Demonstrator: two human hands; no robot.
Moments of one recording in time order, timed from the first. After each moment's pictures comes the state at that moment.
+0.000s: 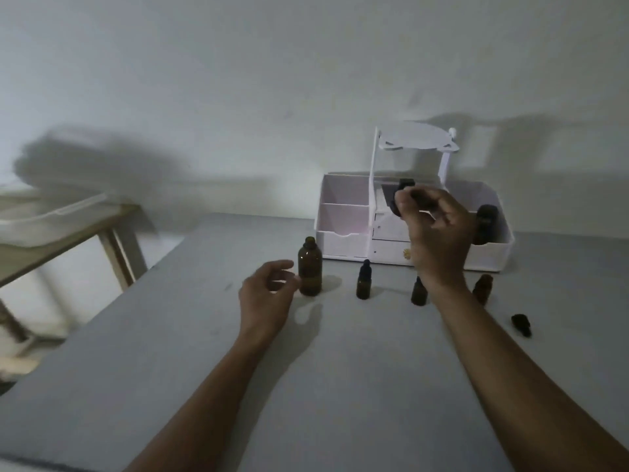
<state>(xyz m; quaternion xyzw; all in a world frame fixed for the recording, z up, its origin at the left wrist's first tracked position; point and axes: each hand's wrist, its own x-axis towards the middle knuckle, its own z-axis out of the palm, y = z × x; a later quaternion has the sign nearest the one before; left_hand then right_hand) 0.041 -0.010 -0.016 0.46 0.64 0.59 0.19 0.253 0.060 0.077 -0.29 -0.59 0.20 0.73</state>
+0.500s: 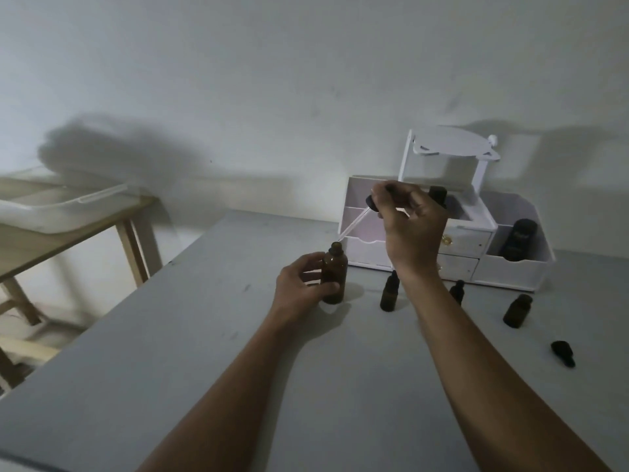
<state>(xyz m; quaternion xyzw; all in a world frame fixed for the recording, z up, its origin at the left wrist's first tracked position) 0.019 0.041 -0.030 0.50 0.58 0.57 0.30 0.177 0.082 0.079 -0.27 -0.61 0.25 0.70</state>
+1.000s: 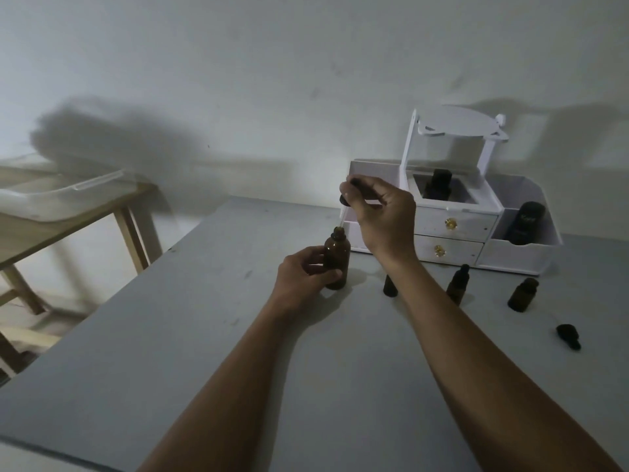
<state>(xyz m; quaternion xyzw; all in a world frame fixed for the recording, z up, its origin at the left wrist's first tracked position) 0.018 0.037 -0.031 0.51 0.57 0.55 0.33 0.150 0.090 0.063 -0.31 -0.67 0.25 0.62</state>
